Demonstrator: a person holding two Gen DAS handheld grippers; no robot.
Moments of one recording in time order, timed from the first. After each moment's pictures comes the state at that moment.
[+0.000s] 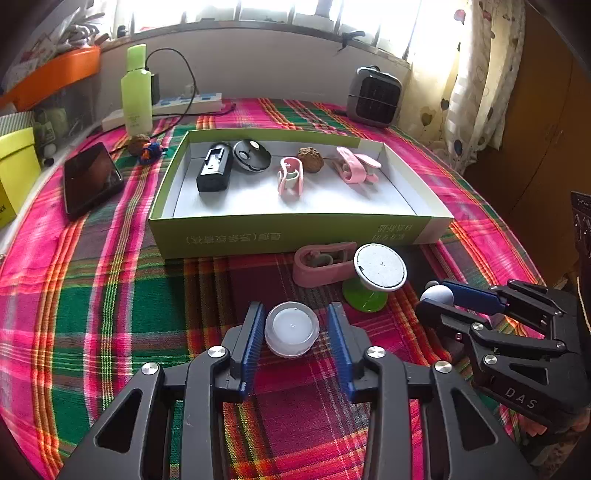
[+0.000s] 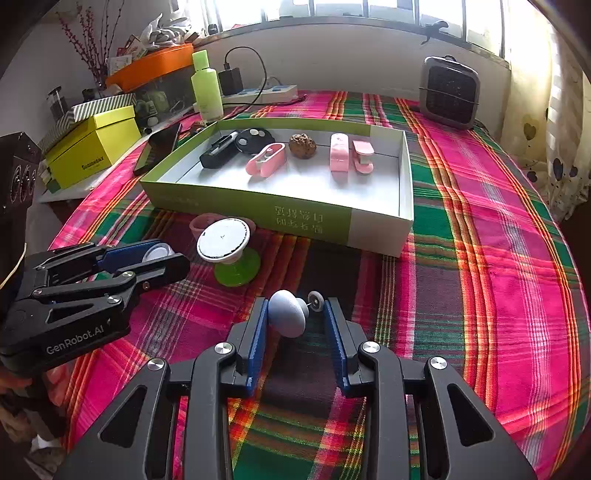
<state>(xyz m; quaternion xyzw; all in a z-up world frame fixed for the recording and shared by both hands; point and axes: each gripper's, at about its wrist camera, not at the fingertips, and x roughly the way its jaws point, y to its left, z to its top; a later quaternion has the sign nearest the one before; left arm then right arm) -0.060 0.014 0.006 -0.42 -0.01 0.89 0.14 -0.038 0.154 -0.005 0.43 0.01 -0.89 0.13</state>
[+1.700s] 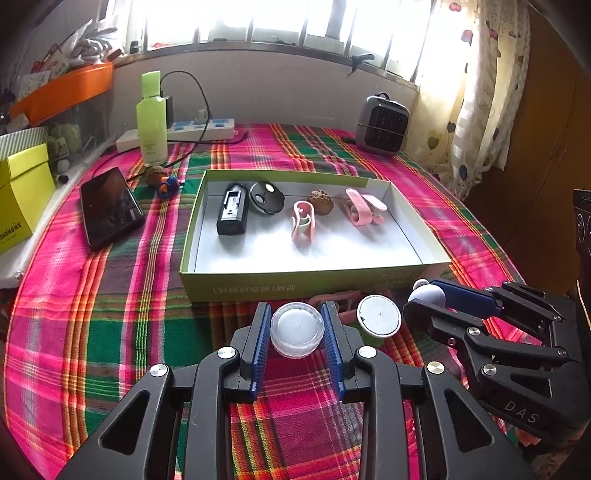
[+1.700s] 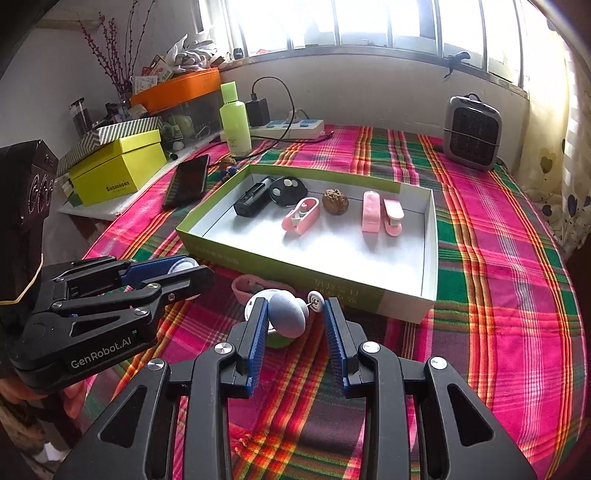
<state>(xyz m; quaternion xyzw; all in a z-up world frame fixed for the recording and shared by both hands) -0.068 0.003 0.038 -0.40 -0.03 0.91 0.13 -0.054 0.135 0.032 0.39 0.01 -0.90 0.17</state>
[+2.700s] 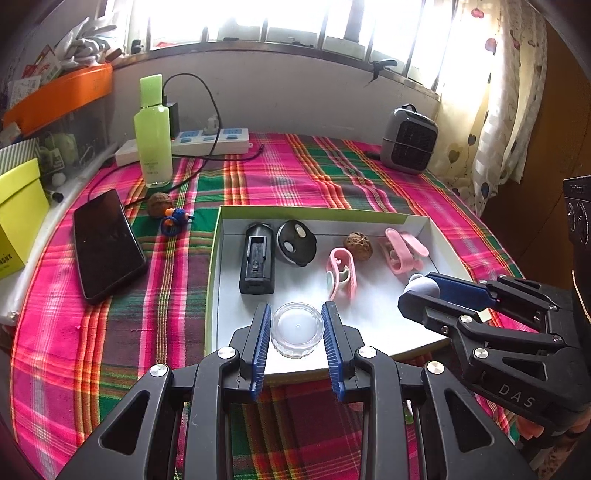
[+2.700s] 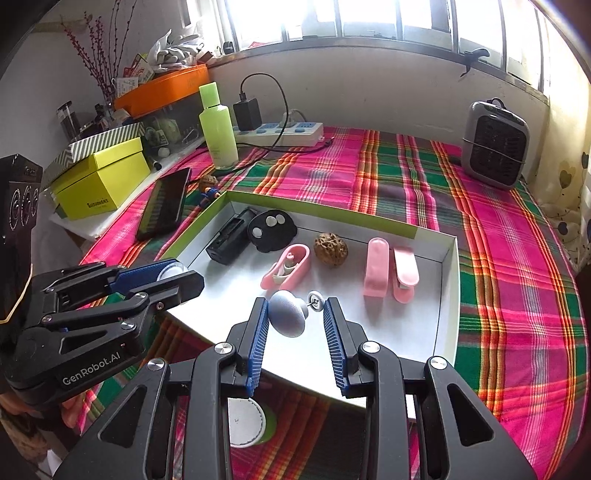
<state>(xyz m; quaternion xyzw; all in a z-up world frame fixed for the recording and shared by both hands) -0.132 -0.011 0.039 -0.40 -0.03 0.91 0.11 -0.131 0.129 0.031 0.41 0.01 -0.90 0.18</state>
